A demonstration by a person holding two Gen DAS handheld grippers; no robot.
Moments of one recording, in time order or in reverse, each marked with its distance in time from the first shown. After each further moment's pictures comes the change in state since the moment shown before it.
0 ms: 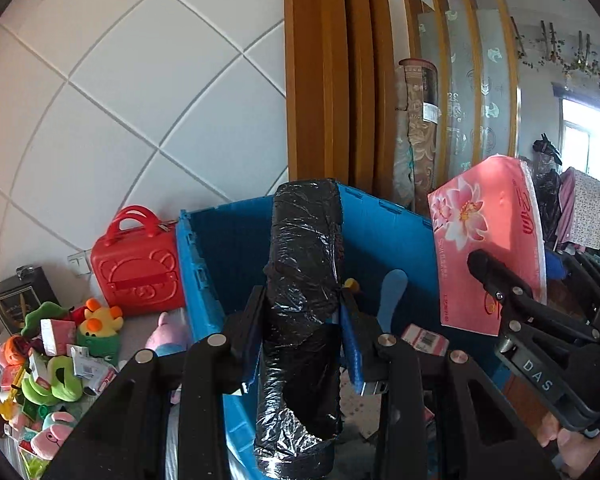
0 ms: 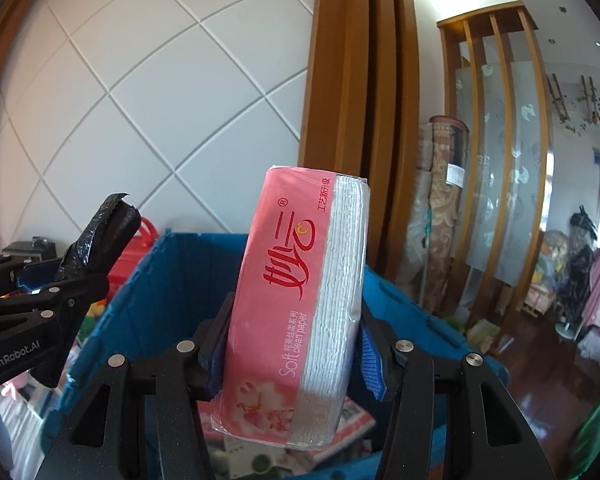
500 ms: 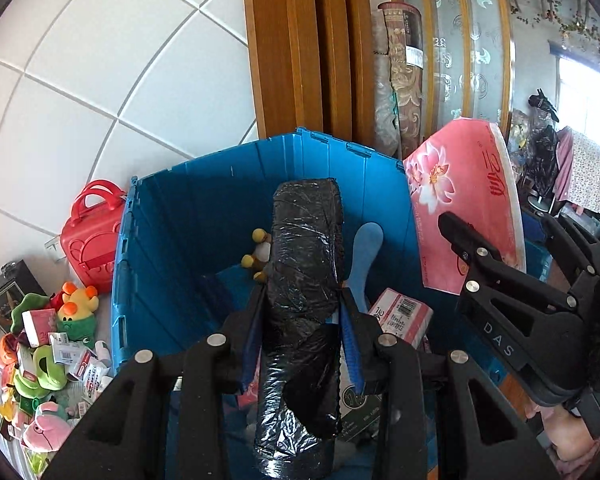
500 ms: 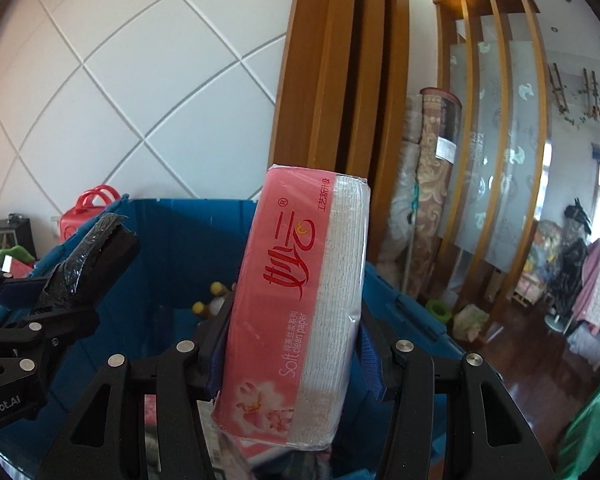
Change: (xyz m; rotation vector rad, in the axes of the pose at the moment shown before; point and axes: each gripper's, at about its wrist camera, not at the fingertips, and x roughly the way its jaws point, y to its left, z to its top) left arm 0.053 -0.064 -0.009 0.063 0.173 -0.010; right arm 0.058 -0.061 -0.027 -0.015 0.086 -0.037
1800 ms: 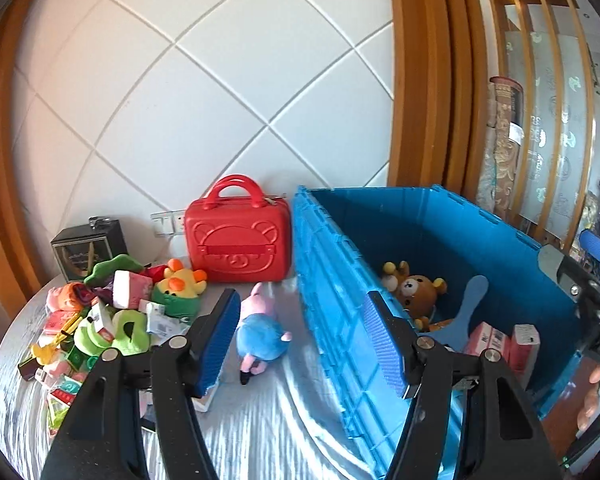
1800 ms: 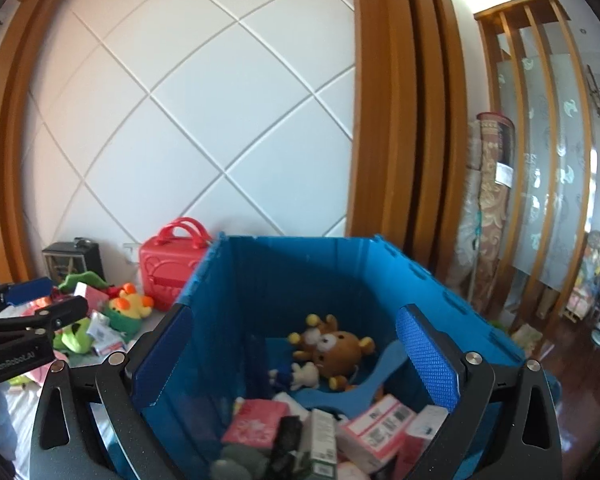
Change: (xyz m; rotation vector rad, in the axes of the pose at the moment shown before) left arm -0.093 0.183 -0.058 -0.260 -0.163 0.257; right arm -0.063 0.096 0.042 -0.004 -0.089 0.242
